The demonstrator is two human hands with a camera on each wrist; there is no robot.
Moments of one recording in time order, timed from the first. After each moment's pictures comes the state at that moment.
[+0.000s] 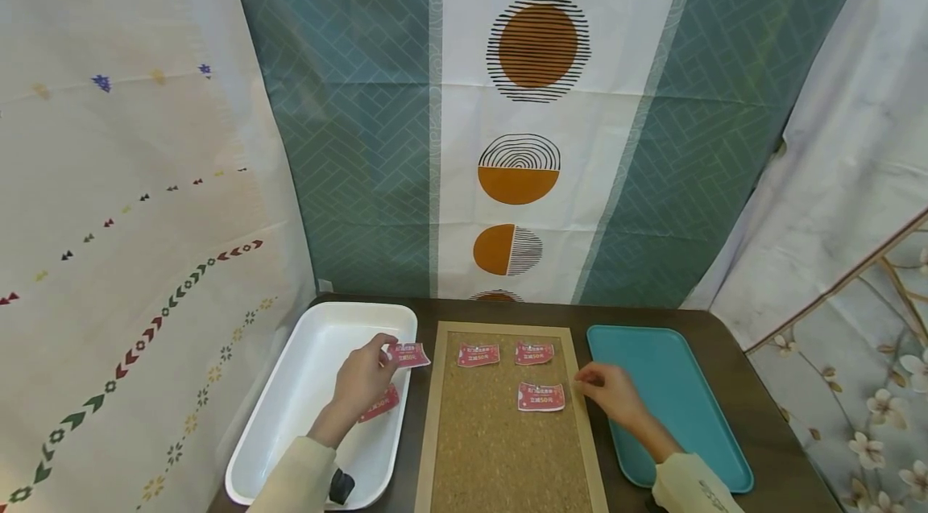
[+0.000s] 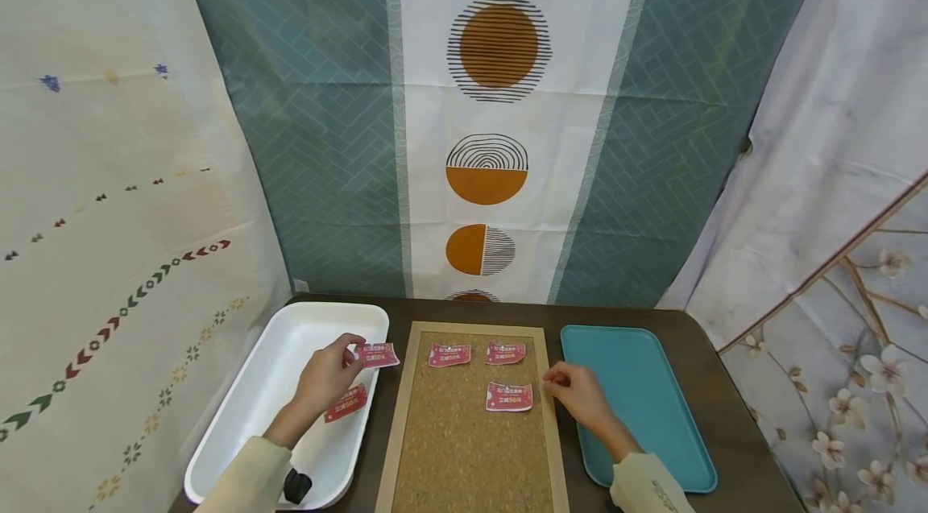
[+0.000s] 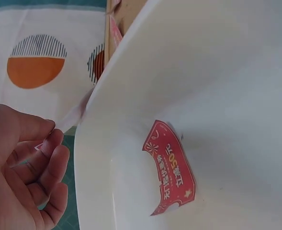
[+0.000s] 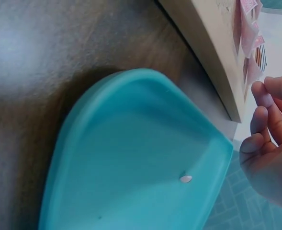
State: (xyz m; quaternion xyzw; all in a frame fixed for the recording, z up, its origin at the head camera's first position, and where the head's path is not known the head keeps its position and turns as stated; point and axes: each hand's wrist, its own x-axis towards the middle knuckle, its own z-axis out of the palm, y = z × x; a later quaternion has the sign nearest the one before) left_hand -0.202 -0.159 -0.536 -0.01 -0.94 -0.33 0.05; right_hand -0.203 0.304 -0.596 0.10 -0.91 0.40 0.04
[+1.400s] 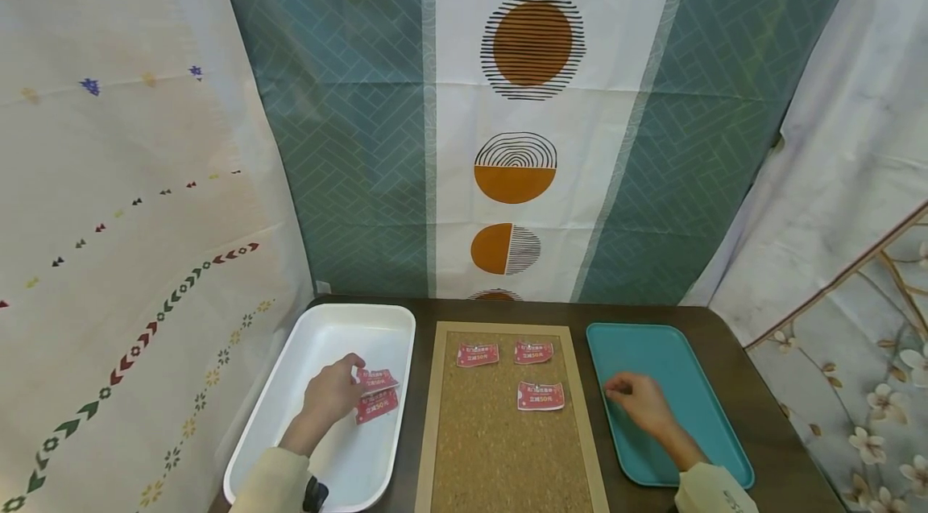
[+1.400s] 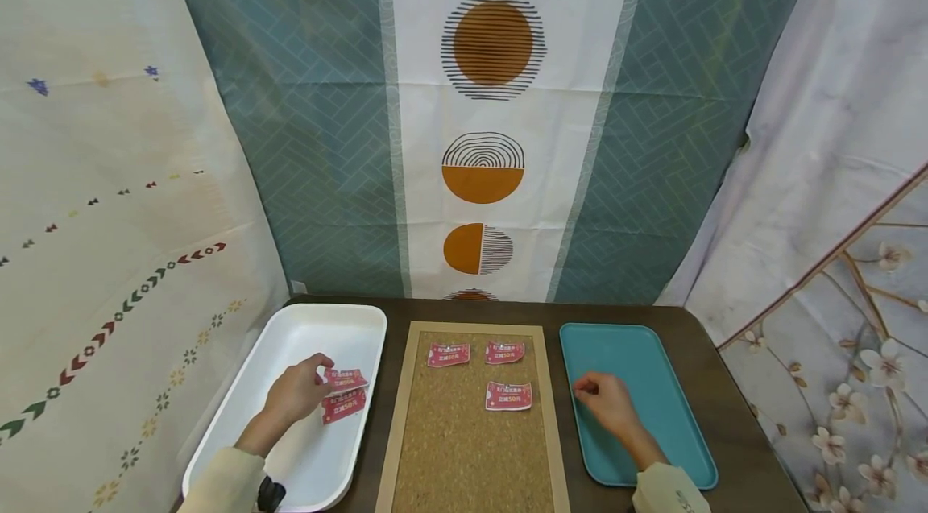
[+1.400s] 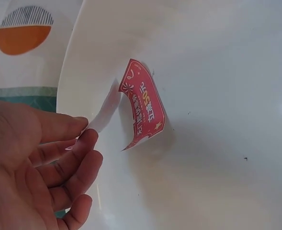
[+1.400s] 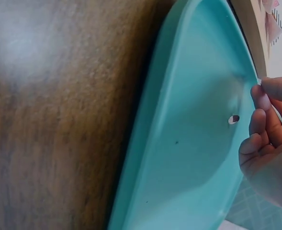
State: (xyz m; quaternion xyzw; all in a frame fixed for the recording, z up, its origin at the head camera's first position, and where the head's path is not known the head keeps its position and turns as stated) left_hand -0.199 -0.205 -0.551 0.04 -0.96 -0.26 -0.06; right_hand -0.189 0.352 -0.611 0.04 -0.93 0.37 0.04
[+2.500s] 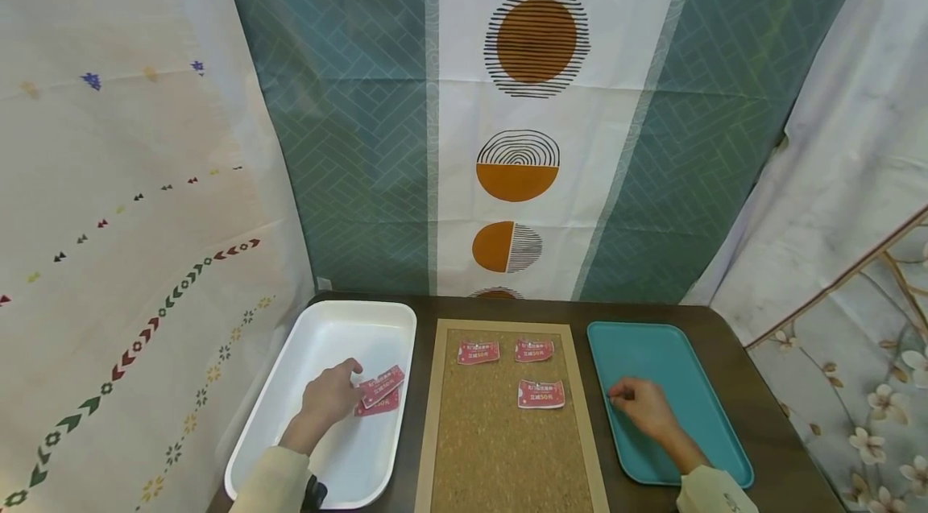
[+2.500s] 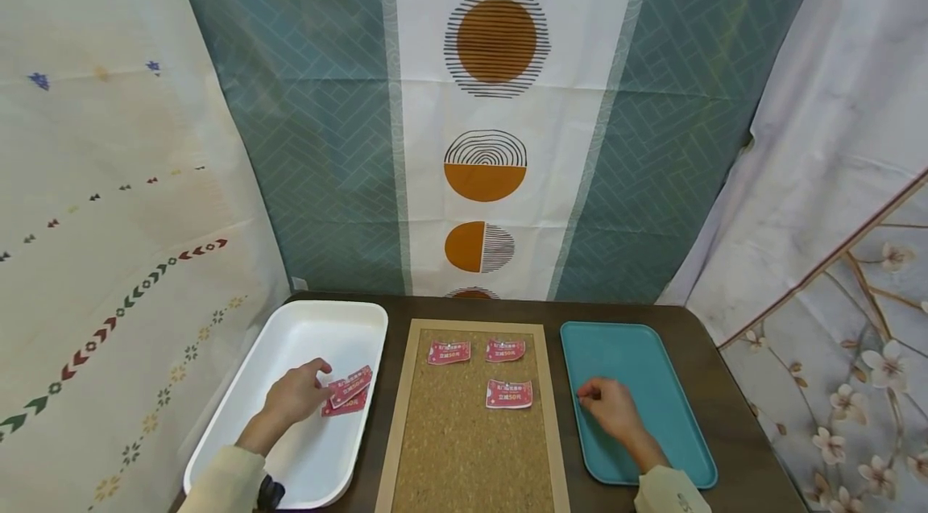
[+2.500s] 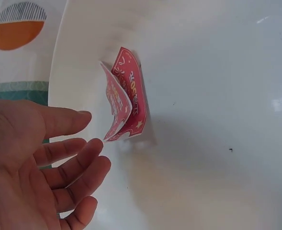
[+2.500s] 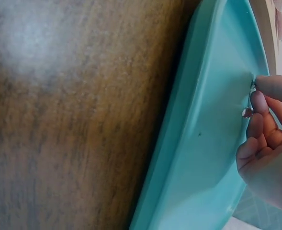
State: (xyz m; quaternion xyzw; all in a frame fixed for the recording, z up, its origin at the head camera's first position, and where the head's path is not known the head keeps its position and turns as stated) left_hand -0.197 -0.210 -0.559 0.05 -0.97 -0.23 -0.09; right_hand -0.184 0.360 -0.621 0.04 -0.94 0.35 0.02
